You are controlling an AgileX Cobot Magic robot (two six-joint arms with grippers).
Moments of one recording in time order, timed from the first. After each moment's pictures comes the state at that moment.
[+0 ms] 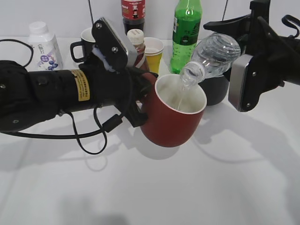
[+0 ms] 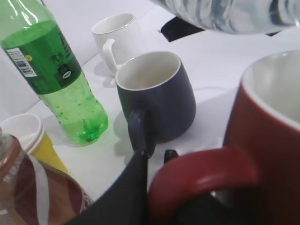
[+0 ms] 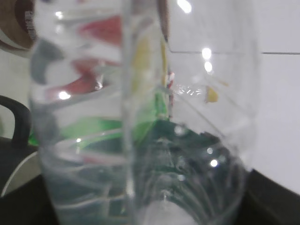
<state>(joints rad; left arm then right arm) -0.67 1.69 -0.80 0.54 -0.54 -0.10 0.23 1.55 -0.68 -0.83 -0.84 -0.96</state>
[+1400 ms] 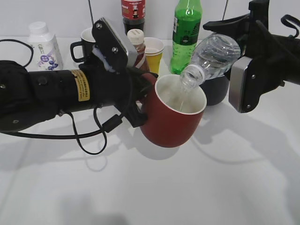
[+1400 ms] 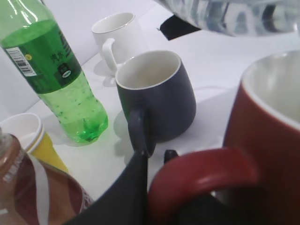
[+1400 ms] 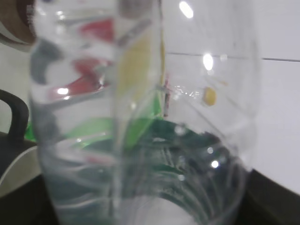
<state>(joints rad) -0.67 1.69 -0.80 0.55 -0.54 -0.10 0.23 1.55 -0.68 -0.83 -0.84 -1.01</state>
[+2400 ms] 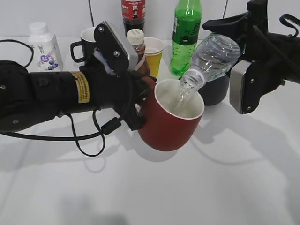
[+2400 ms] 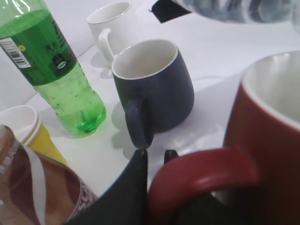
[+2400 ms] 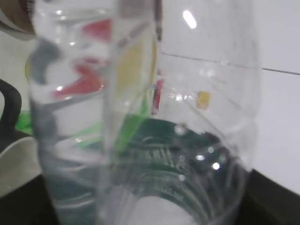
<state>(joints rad) -0.67 1.69 -0.80 0.56 -0.51 -0.10 0.23 1.55 -0.68 -0.83 -0.85 -1.10</state>
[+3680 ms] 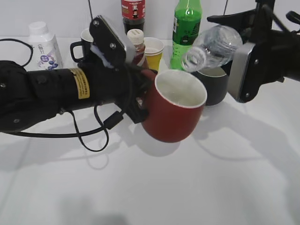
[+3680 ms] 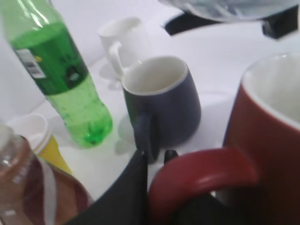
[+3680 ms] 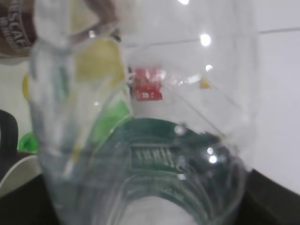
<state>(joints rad) -0.67 1.69 -0.80 0.50 -0.56 -0.10 0.23 1.55 -0.68 -0.78 -0.85 -0.88</state>
